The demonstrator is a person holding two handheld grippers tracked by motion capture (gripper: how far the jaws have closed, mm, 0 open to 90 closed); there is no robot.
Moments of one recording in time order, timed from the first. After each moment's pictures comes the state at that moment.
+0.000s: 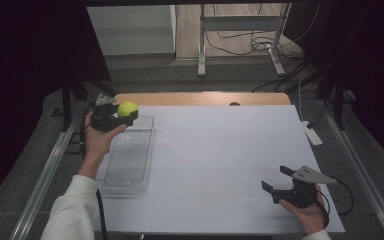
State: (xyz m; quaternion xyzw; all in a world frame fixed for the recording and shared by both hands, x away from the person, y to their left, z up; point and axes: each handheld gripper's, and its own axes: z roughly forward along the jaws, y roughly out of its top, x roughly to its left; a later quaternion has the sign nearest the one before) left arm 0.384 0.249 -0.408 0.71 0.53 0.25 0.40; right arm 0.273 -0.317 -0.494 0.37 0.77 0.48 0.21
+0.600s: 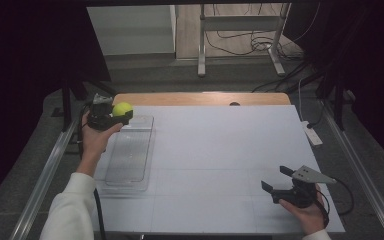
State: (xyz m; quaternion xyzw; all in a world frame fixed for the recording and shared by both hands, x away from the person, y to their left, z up) left arm 0.394 0.264 -0.417 0.70 0.55 0.25 0.38; right arm 0.274 -0.317 -0.495 0.37 0.77 0.48 0.20
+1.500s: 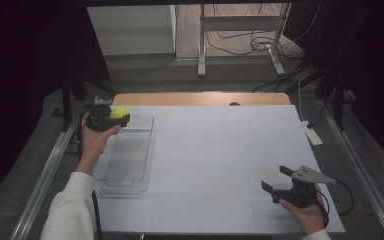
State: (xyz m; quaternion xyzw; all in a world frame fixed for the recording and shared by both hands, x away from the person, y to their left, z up) left arm 0.403 0.273 -0.435 0.71 0.57 0.24 0.34; right arm 0.274 -0.317 -0.496 0.37 0.77 0.48 0.21
